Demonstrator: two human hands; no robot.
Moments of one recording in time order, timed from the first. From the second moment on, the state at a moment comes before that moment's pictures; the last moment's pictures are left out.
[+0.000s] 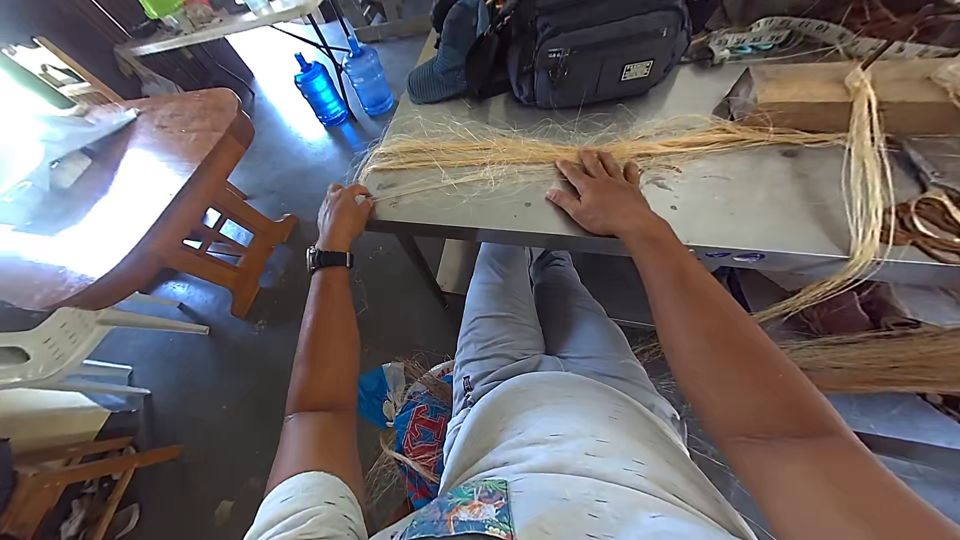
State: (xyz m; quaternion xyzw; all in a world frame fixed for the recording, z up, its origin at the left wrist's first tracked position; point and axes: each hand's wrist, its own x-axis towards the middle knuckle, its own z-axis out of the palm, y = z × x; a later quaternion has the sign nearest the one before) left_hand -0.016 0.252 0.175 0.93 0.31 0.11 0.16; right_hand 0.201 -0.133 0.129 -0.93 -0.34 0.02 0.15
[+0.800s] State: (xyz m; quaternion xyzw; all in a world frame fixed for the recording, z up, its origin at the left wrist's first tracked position) left_hand -0.049 0.239 0.217 0.92 0.23 0.25 0.17; right_hand 0.202 -0.135 0.127 -0.93 -0.34 0.00 0.16
